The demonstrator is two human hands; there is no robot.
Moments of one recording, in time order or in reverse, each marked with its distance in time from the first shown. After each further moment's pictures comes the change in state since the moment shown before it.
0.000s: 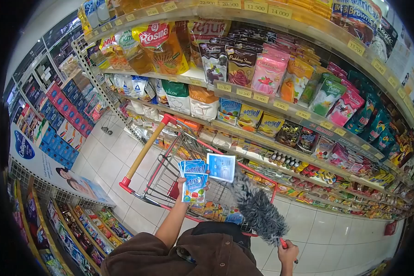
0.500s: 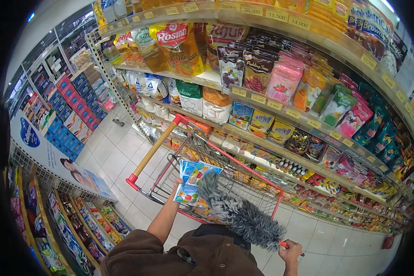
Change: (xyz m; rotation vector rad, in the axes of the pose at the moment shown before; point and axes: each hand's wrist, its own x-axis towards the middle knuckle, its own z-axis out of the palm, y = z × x) left_hand -0.039 0.050 -0.038 0.193 0.276 -0.077; right_hand 0.038 0.005 0.007 -0.095 -0.076 -0.387
